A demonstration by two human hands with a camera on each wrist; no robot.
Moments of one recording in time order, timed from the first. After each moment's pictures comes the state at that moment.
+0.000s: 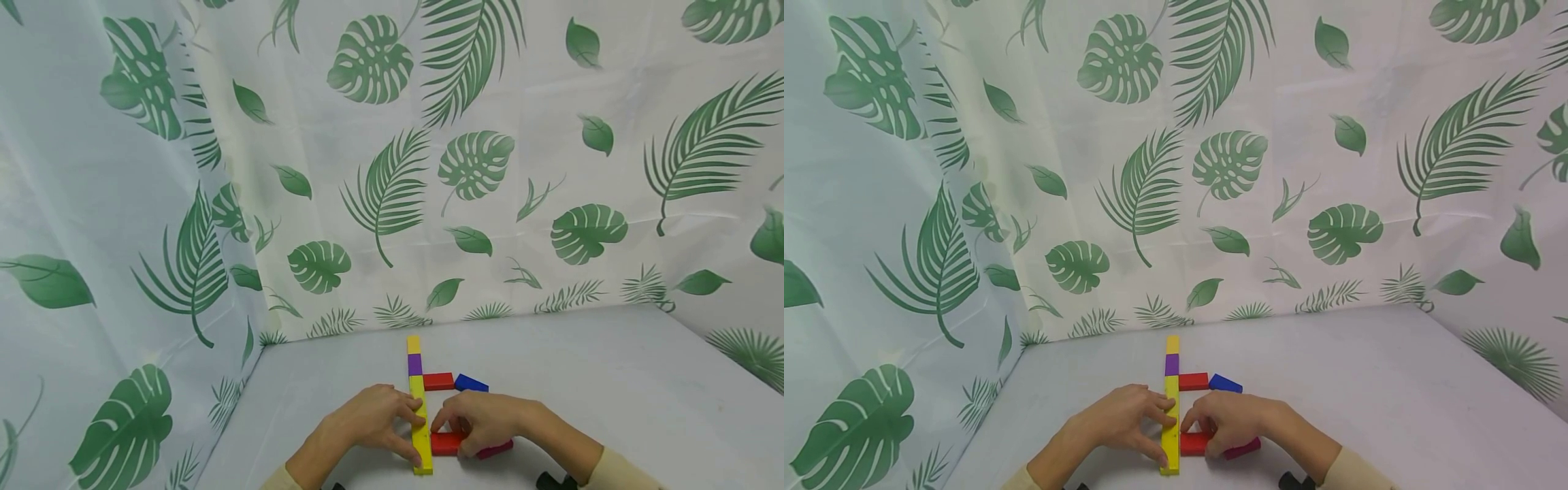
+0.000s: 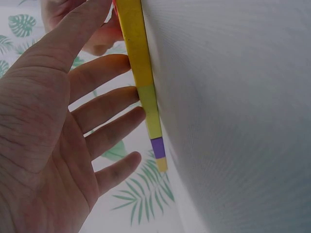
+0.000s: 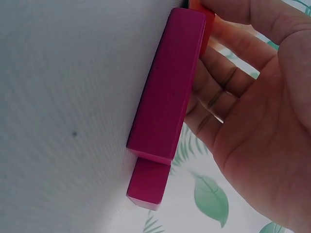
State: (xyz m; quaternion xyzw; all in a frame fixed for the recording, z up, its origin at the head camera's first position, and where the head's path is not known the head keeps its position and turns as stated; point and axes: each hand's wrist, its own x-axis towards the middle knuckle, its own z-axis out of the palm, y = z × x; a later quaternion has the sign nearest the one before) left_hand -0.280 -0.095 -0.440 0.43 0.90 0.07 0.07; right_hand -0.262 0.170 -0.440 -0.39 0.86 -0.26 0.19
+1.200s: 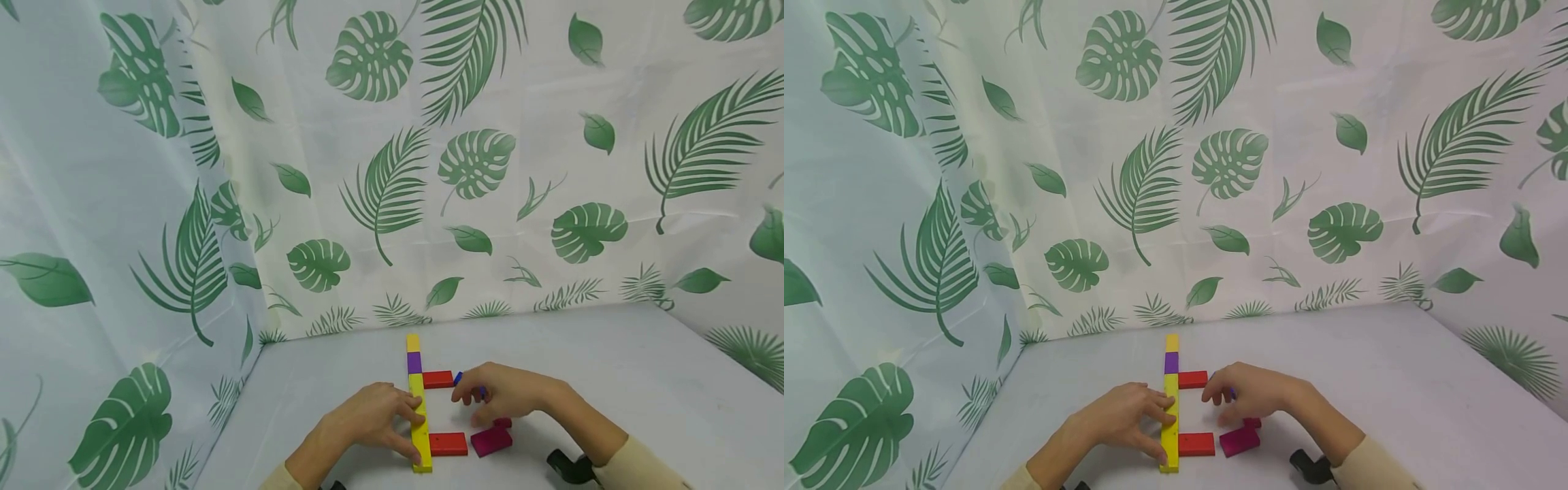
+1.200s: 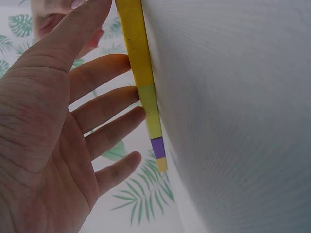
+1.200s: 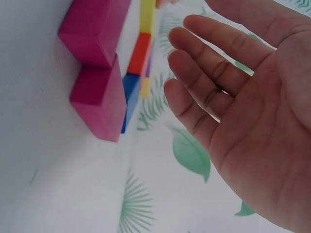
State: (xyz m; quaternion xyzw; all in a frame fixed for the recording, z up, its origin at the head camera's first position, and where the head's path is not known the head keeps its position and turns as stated) left_hand -0.279 -0.096 -0.440 0.43 0.90 0.06 0.06; right_hand -0.268 0.200 -0.410 -0.34 0.88 -0.29 0.17
